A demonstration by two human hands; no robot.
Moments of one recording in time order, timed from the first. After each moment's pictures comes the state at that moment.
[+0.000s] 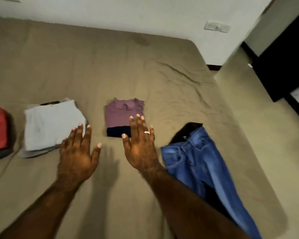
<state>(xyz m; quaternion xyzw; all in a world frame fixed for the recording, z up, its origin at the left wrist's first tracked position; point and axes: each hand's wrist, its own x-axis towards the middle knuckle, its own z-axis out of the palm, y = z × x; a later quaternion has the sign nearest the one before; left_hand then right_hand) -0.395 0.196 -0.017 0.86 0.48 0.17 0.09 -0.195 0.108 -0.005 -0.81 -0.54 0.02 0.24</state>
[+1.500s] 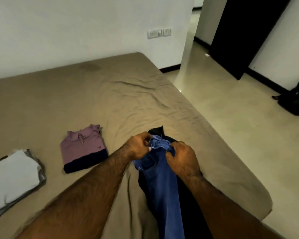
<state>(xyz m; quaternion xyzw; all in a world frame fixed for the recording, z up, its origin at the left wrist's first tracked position) 0.028 0.027 0.001 0.87 0.26 -0.13 0.40 0.091 -0.177 -0.011 -0.91 -0.27 0.06 0.31</state>
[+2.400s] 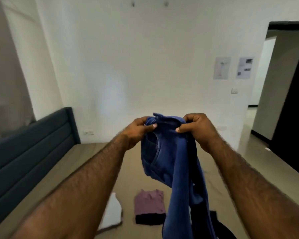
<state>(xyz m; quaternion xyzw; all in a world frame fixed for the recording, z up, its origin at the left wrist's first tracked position) -0.221 0.077 0.535 0.75 0.16 0.25 0.59 -0.050 -0.106 0.560 -0.64 -0.47 0.16 0.59</state>
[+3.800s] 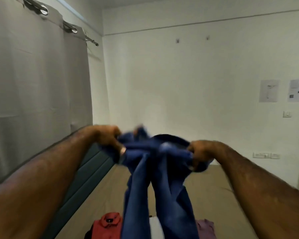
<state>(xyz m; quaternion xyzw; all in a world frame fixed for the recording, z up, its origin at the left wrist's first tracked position) -0.635 0.202 0.686 0.90 0.41 0.06 0.09 -0.278 0.058 0.616 -0.77 -0.63 0.04 0.12</state>
